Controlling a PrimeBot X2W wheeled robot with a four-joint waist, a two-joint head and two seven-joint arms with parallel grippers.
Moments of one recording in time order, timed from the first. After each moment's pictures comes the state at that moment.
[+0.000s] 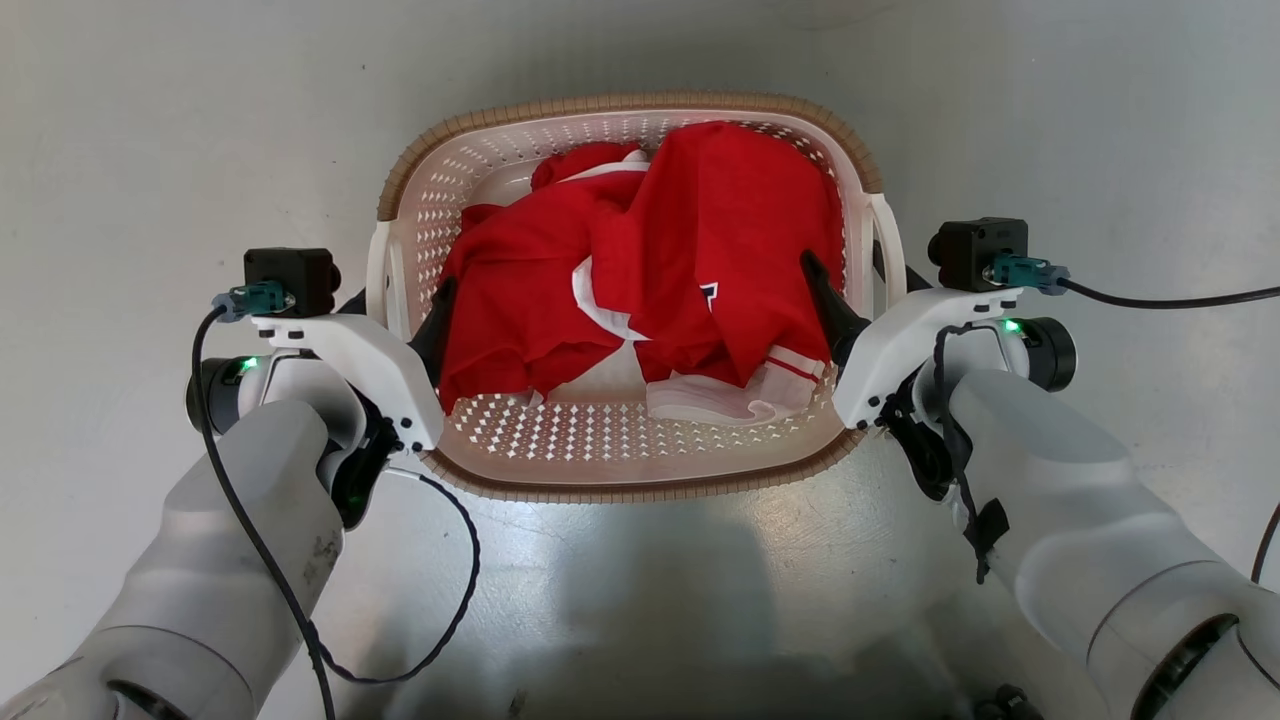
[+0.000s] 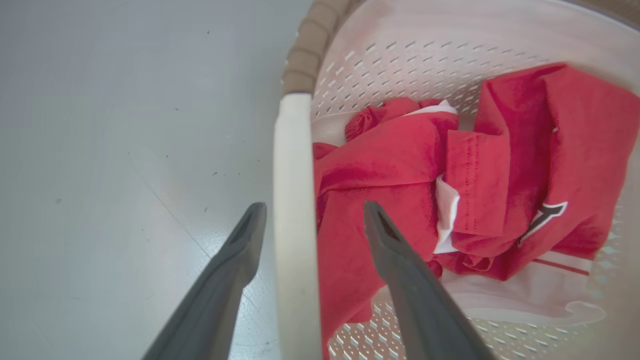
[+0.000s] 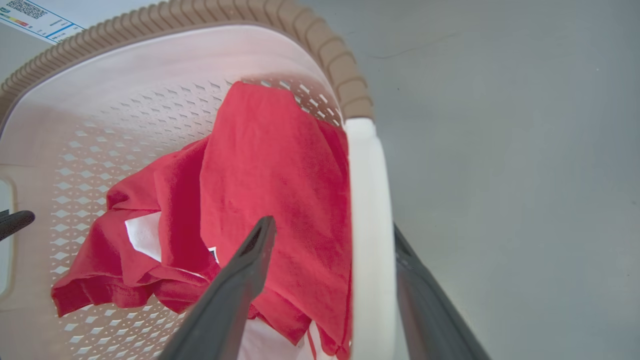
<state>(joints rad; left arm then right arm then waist) -0.94 0.21 -0.98 1.14 -1.12 -0.13 -0.26 -1.00 -0.07 1.00 1.22 1.10 0.12 -0.25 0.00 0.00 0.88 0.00</state>
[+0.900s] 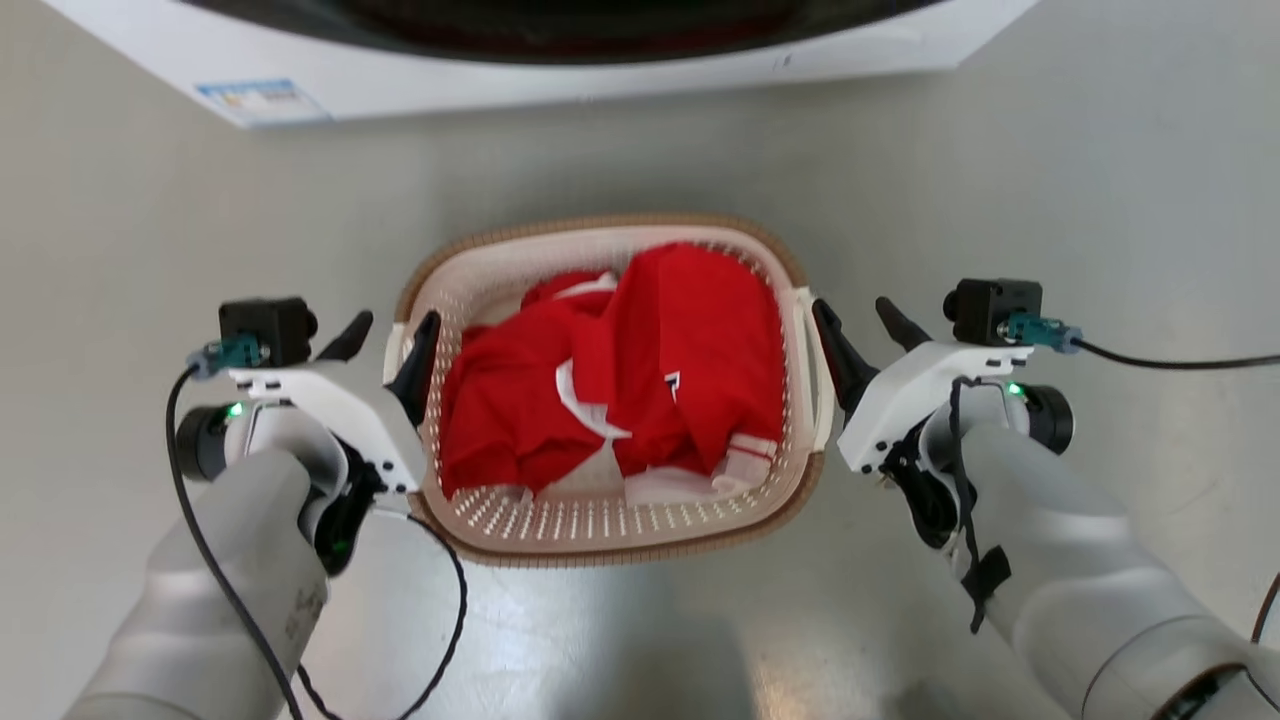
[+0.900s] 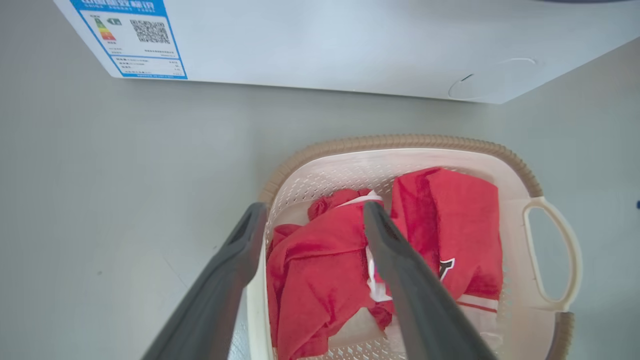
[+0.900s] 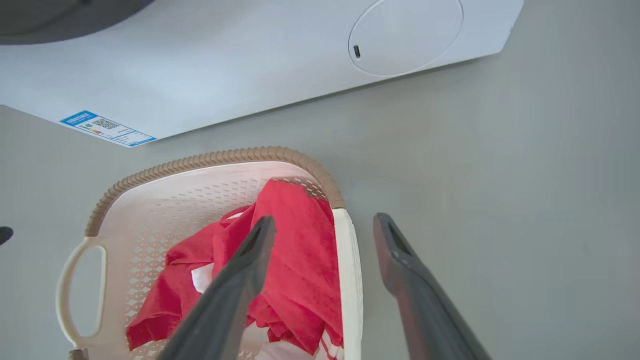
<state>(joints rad) -0.82 0.25 -0.76 1.03 -0.97 -0.13 -0.26 -0.90 -0.06 0.85 1.20 1.05 0.12 -0.25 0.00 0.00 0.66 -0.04</state>
